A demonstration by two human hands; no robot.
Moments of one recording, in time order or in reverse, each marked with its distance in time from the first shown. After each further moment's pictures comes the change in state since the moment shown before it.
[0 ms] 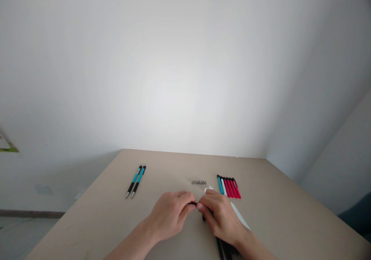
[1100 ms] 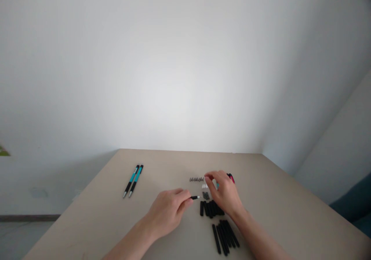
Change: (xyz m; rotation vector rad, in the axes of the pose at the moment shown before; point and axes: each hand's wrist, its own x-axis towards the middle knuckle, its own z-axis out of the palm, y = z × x) left_hand 0.001 0.000 -0.002 0.033 -0.038 -0.086; right_hand 0.006 0.038 -0.002 -0.079 0.280 0.314
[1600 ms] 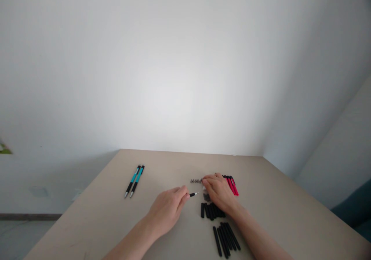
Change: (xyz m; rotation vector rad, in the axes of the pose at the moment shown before) left_hand 0.002 -0.006 0.004 -0.055 -0.009 -0.128; right_hand 0.007 0.024 0.016 -0.083 -0.233 -0.045
